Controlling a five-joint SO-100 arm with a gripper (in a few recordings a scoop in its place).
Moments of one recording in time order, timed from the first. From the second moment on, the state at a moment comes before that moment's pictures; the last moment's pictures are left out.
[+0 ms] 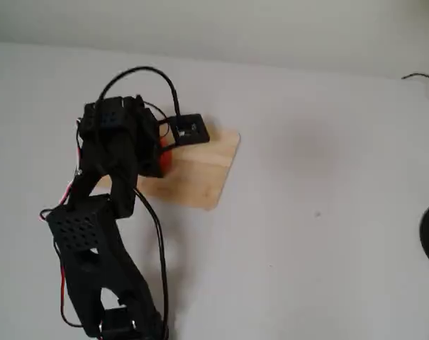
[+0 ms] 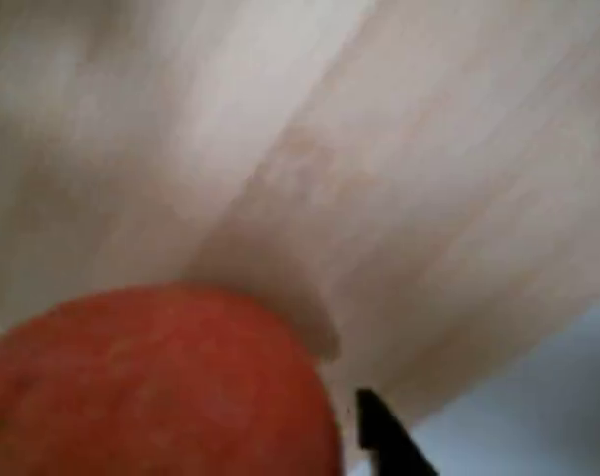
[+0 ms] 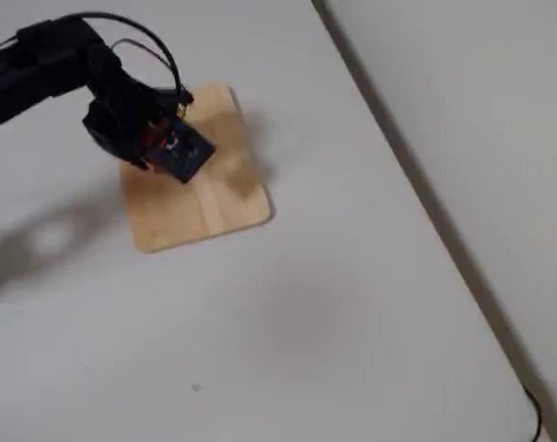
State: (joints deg) arm -28.7 59.2 59.8 77.3 -12.0
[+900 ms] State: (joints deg) arm 9.9 144.9 89.5 90.5 -2.7
